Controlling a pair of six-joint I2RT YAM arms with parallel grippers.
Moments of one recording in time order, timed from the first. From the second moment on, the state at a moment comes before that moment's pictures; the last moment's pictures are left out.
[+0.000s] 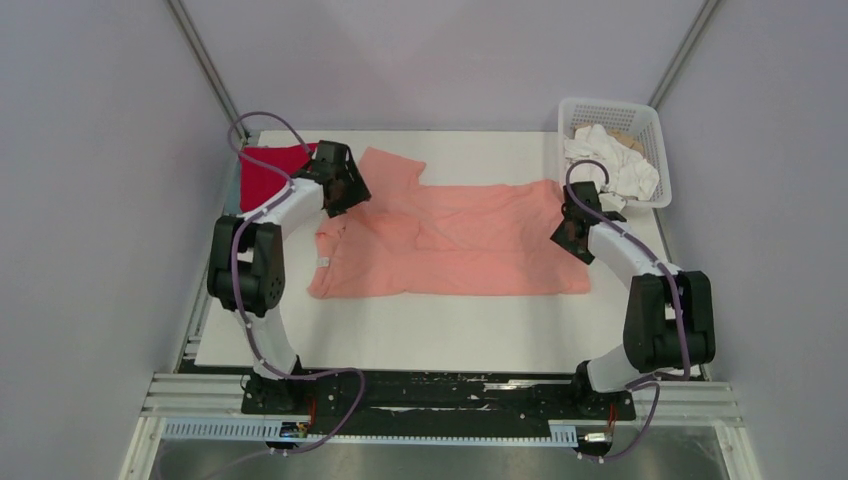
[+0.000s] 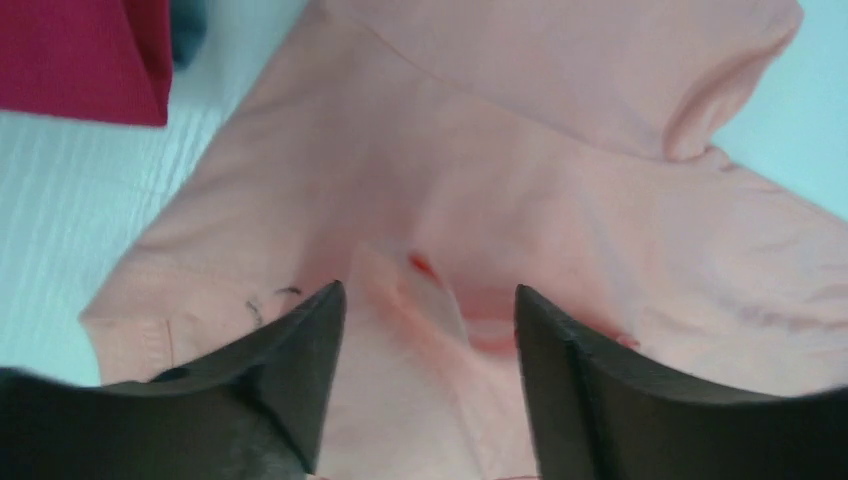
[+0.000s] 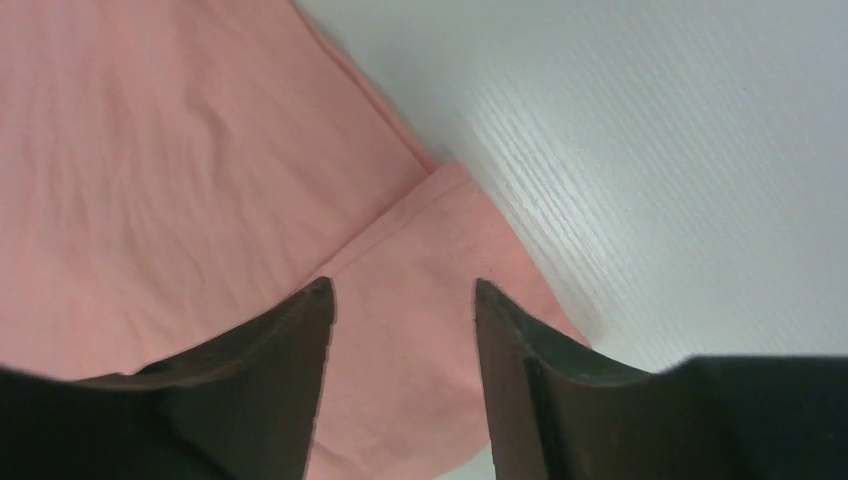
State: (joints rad) left arm -0.22 1.80 1.28 -0.37 -0.08 -0.65; right arm 0.09 1.48 0.93 -0.50 0.37 0.70
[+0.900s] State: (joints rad) left arm -0.22 1.61 0.87 -0.23 0.22 -0.73; right arm 0.11 1.40 0.68 -0.22 -0.09 0.59
